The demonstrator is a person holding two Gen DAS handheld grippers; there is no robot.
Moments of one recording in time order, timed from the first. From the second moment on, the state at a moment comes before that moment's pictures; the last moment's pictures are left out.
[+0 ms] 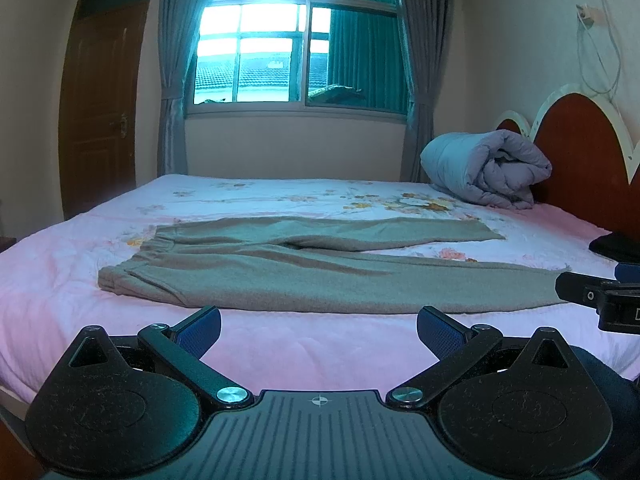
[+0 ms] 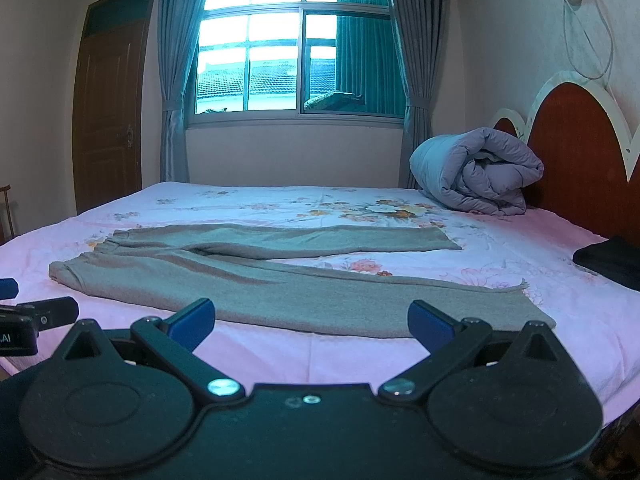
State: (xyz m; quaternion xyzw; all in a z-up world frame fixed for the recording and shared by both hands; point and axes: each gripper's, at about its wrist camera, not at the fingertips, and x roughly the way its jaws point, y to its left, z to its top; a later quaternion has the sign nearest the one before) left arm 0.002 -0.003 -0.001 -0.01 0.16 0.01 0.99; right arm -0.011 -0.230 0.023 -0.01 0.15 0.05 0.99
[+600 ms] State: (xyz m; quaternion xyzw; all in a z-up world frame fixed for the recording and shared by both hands) left arm 0.004 -0.003 -0.002 -0.01 0.16 0.00 0.99; right arm -0.011 -0.228 0.023 -0.01 0.15 0.05 0.99
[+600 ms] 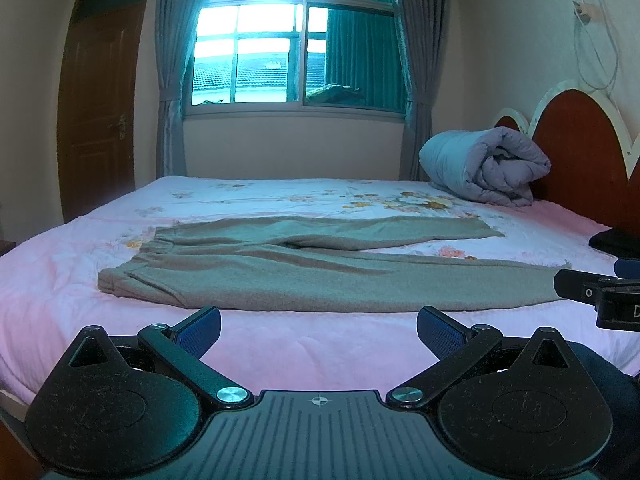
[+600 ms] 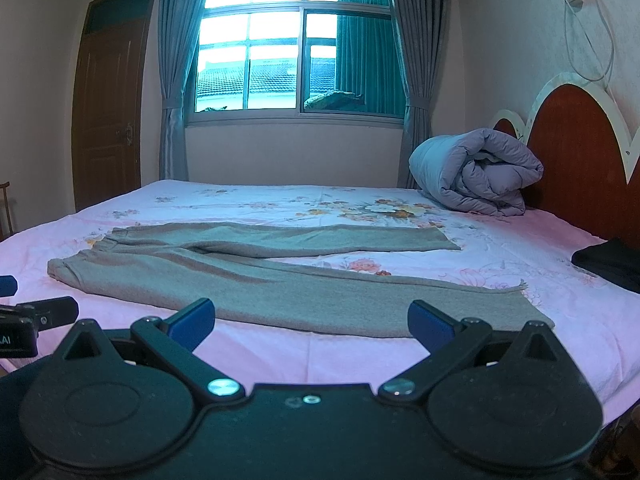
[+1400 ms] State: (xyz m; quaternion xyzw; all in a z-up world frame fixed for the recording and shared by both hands) left arm 0.003 -0.004 -0.002 -0.01 0.16 0.00 0.99; right arm -0.011 -0.228 0.021 -0.02 0.15 0.05 0.99
